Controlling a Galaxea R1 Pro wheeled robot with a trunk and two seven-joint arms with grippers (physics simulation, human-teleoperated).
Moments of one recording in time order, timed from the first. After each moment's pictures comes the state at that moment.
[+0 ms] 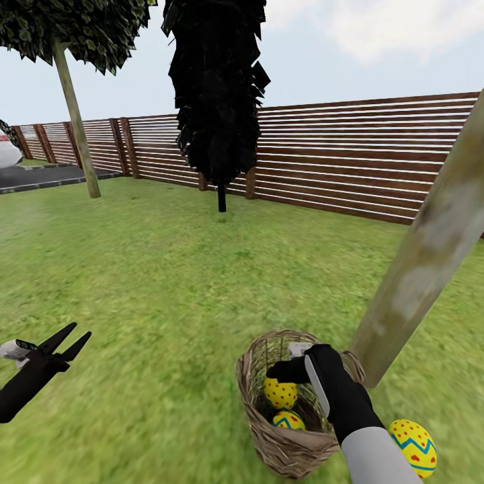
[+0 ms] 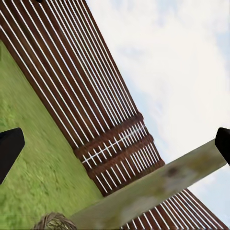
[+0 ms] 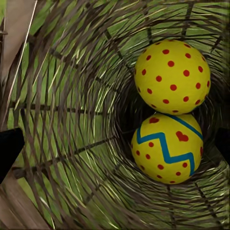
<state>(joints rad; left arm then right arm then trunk) -0.42 0.32 0.67 -0.86 0.65 0.73 -1.29 -0.58 0.13 0.01 -0.99 0.05 0.99 0.18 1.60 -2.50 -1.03</state>
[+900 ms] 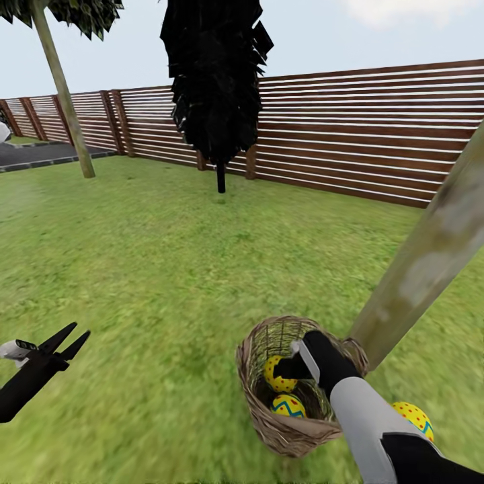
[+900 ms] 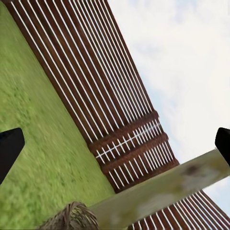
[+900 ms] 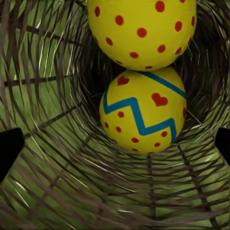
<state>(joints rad) -0.42 0.32 0.67 -0.86 0.65 0.70 -1.29 -0.83 0.13 -0.07 -0.50 0.04 0.94 0.04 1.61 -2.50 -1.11</state>
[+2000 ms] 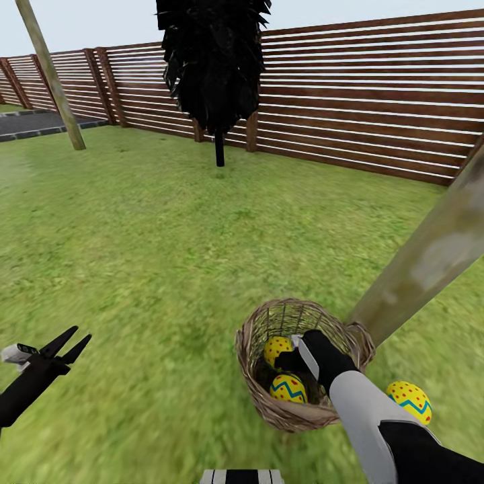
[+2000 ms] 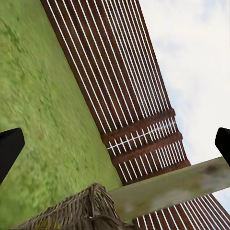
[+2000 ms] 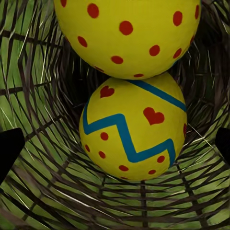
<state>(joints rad) -0.40 0.31 0.66 -0.85 0.65 0.69 -1.29 -0.87 0.12 -0.08 -0.41 0.05 0.78 0.00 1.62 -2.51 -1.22</state>
